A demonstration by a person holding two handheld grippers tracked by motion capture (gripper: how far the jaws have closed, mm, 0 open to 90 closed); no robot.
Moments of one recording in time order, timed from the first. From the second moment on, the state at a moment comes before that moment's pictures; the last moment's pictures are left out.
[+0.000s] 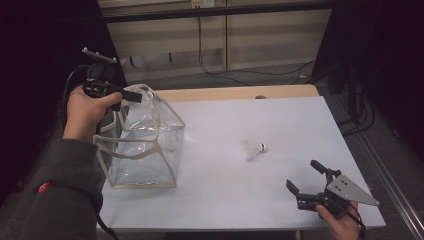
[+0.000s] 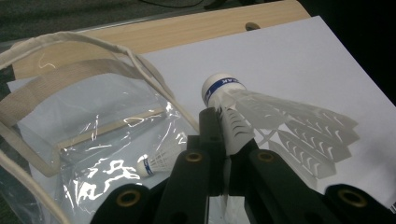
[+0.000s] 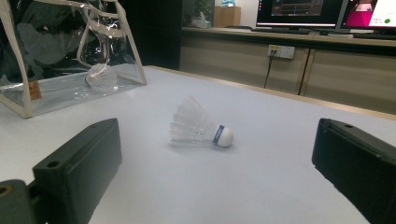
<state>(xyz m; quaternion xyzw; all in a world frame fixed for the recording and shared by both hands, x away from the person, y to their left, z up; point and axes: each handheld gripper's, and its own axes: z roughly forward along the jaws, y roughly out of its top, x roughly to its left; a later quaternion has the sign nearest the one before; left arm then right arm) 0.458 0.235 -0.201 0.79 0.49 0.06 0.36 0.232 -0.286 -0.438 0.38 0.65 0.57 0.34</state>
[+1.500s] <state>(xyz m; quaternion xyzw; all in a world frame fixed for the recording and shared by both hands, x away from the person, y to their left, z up) 0.471 0.260 -0.235 0.78 0.53 0.09 0.32 0.232 -0.286 -0.439 0.38 0.65 0.57 0.34</state>
